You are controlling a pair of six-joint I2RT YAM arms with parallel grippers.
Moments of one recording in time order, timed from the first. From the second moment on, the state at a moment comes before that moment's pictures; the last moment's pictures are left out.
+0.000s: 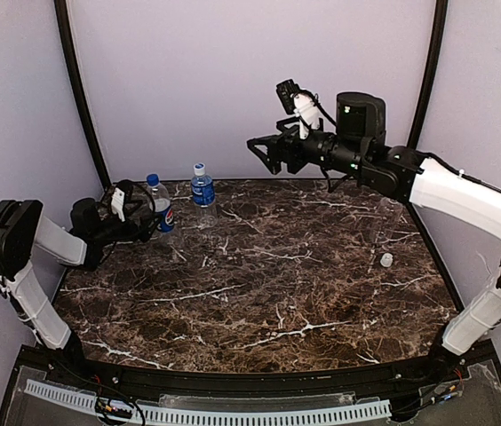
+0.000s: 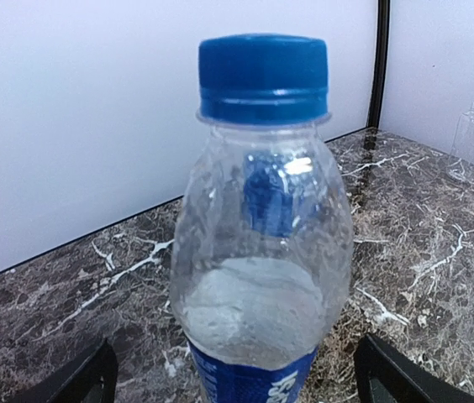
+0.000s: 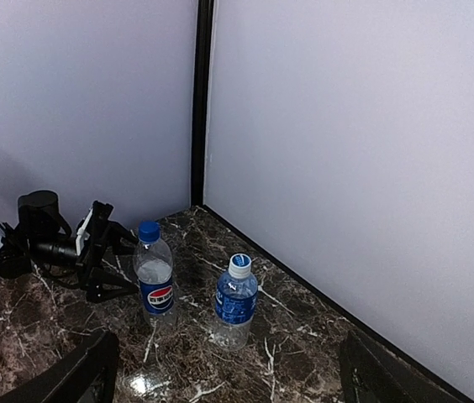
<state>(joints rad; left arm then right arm) -0.03 1.70 0.58 0.96 0.63 0.10 0.85 1.52 1.47 -0.05 -0.04 -0.08</state>
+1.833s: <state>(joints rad) -0.45 1.21 1.54 -1.07 0.45 0.71 0.87 1.60 1.68 -0.31 -0.27 -0.12</state>
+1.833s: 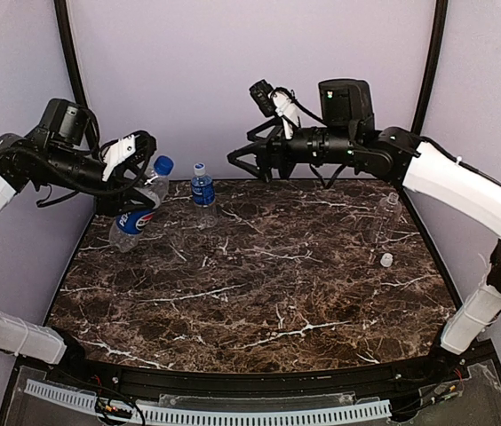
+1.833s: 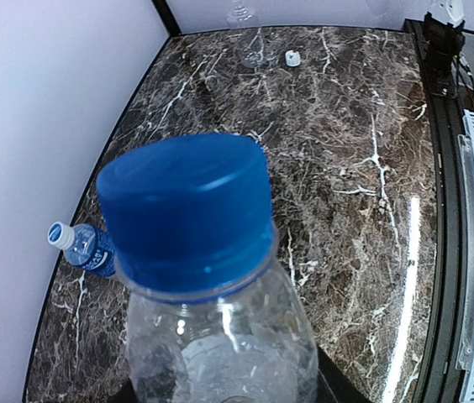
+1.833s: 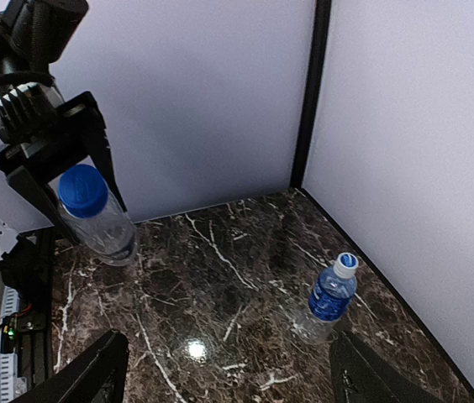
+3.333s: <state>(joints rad) -0.63 1.32 1.48 -0.86 0.49 0.64 0.97 1.77 1.73 -0.11 -0.51 -0.03</state>
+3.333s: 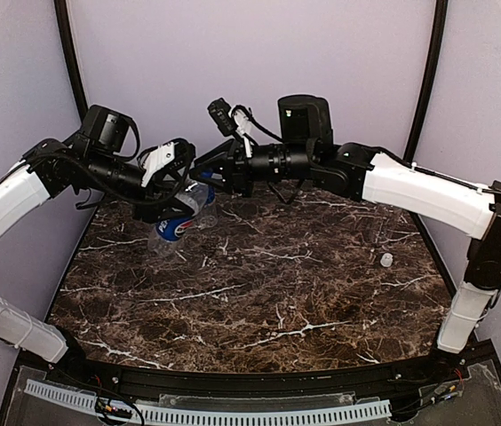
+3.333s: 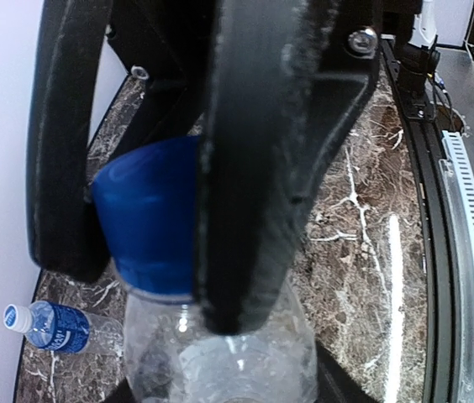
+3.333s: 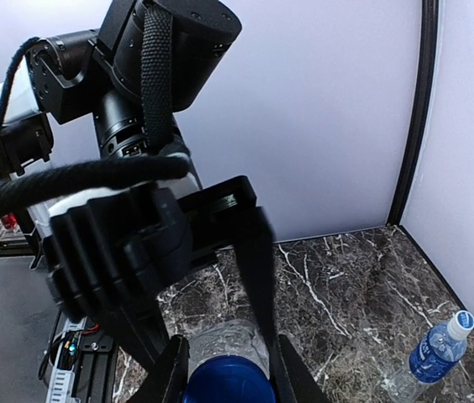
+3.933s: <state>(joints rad) -0.63 1.17 1.09 -0.42 0.45 0.48 0.97 1.67 1.63 -0.09 -0.50 0.02</state>
